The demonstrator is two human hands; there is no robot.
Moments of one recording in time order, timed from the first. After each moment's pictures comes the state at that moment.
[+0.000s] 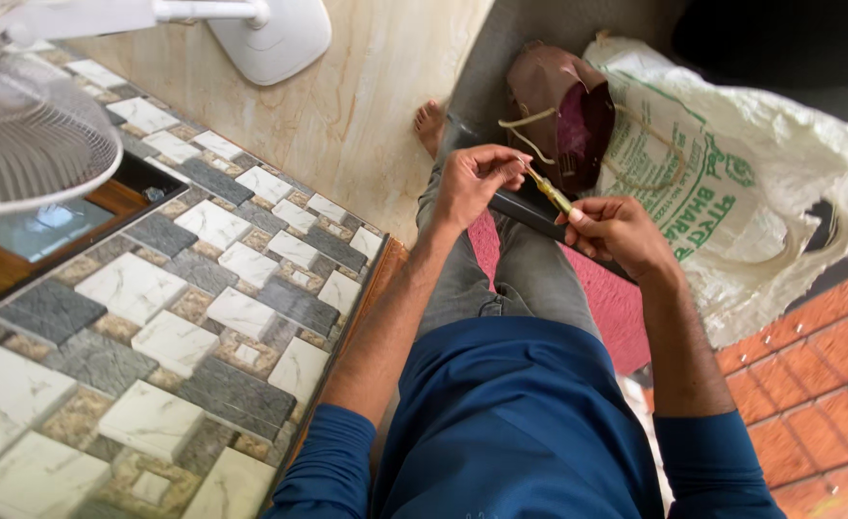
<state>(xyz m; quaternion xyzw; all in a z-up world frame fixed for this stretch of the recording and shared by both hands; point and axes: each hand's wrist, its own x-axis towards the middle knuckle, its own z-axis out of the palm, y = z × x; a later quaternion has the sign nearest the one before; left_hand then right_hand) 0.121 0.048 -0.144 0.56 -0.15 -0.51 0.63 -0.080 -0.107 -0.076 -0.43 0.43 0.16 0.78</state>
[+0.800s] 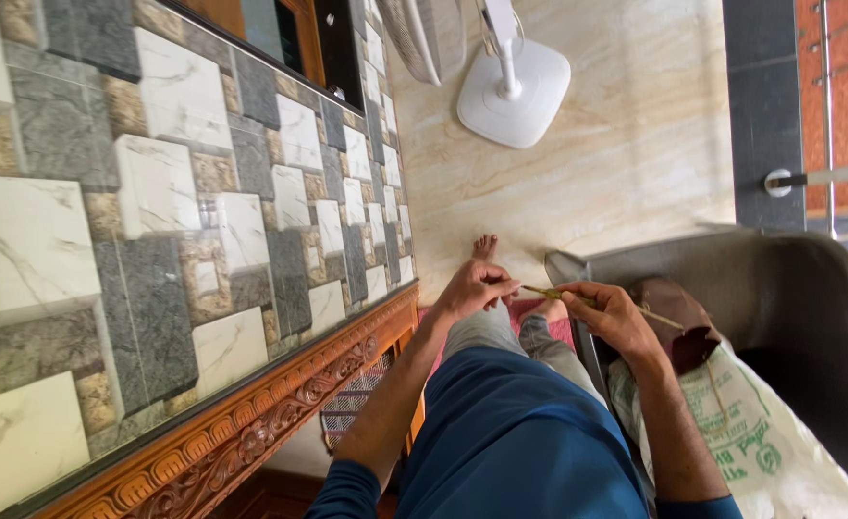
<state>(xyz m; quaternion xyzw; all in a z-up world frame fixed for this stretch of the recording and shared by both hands) 0.155 0.323 -0.004 0.68 -0.01 -0.33 0.65 0.126 0.055 0.065 -0.71 0.12 0.34 0.61</state>
